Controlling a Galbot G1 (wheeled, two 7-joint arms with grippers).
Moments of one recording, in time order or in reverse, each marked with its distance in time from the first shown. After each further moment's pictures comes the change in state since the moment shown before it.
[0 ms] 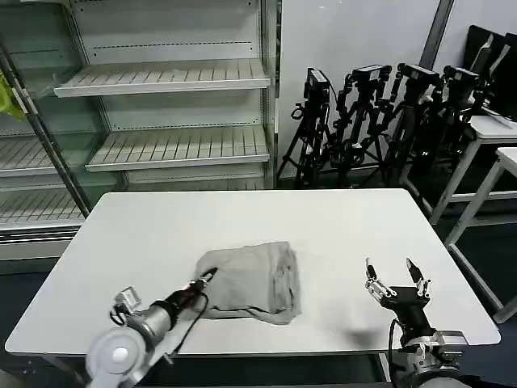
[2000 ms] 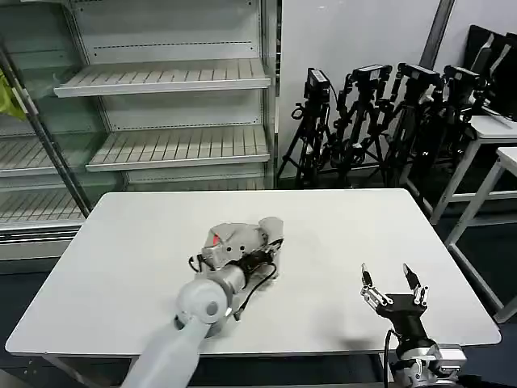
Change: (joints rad) left arm -0.411 -0.215 0.411 0.235 0.369 0.002 0.040; right arm -0.062 0.046 -0.015 0.054 -0.062 0.019 -0.004
